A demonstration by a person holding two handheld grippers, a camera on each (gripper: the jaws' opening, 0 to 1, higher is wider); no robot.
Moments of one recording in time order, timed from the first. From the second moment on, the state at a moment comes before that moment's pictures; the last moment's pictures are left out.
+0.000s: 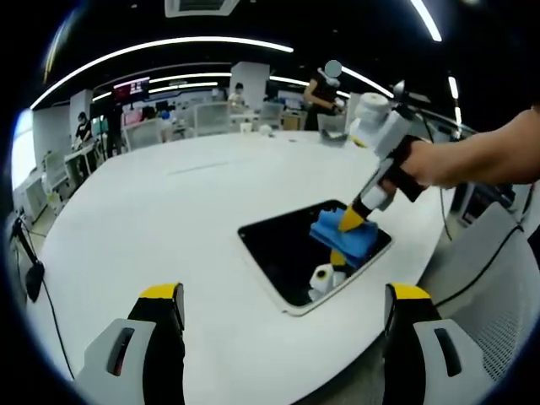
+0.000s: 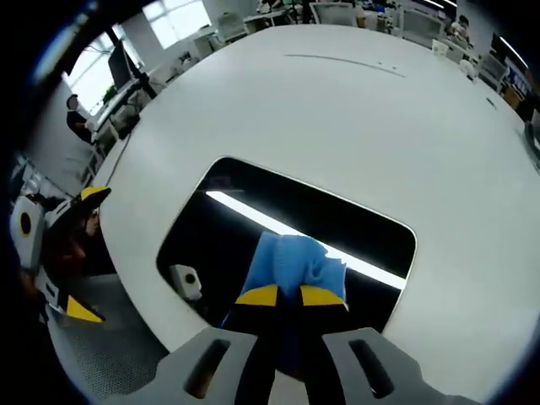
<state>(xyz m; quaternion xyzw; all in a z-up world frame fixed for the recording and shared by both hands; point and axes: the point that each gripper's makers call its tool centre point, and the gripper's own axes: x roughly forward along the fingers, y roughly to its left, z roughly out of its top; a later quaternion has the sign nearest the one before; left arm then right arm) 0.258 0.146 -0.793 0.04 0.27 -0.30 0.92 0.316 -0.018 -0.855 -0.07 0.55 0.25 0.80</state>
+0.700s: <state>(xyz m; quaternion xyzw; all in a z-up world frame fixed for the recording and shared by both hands) 0.258 0.147 -0.796 0.01 0.28 -0.29 0.92 0.279 -0.018 -0.855 -0.05 0.56 0.26 0.78</state>
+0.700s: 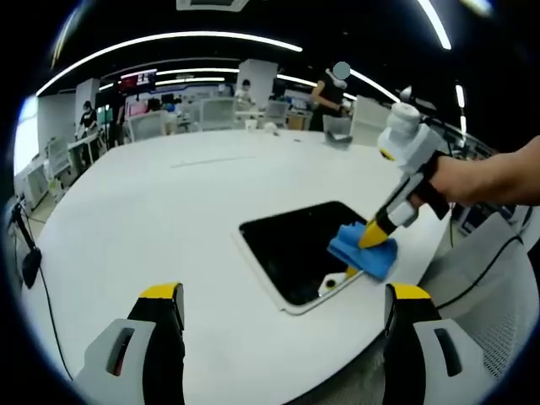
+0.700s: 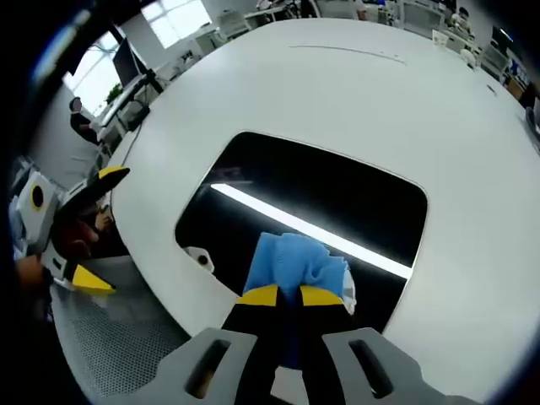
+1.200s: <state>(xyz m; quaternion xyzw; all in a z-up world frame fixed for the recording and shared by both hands) 0.257 0.146 -0.798 0.02 0.28 -0.29 0.91 0.263 -0.016 -0.855 -0.05 0.57 0.28 0.77</state>
